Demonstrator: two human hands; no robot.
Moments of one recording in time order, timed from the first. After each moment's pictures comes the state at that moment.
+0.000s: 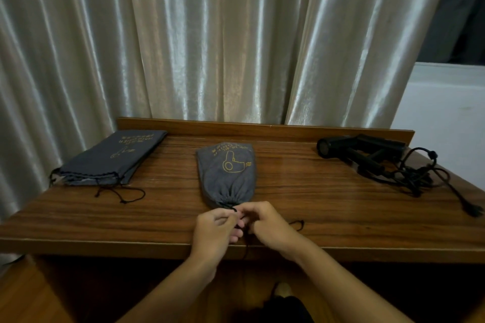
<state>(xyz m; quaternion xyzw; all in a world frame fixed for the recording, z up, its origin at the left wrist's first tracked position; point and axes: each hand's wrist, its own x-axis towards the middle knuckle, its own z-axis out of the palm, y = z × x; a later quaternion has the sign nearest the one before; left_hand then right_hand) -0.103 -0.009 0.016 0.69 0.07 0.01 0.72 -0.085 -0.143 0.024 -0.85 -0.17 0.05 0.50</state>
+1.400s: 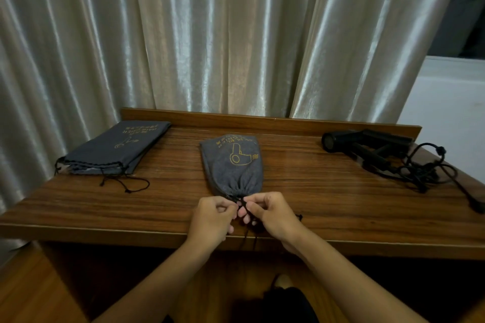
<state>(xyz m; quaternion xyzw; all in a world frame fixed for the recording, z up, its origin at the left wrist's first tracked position) -0.100 0.004 0.025 0.80 0.04 0.04 0.60 -0.078 -0.143 0.012 -0.78 -0.07 0.05 0.62</state>
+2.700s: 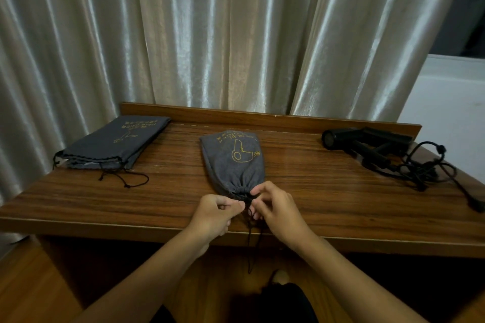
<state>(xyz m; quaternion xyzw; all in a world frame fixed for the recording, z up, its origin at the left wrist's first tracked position) -0.085 0.010 0.010 0.75 0.01 -0.06 0.66 -0.086 -0.154 0.013 -0.86 -0.15 -0.10 0.47</state>
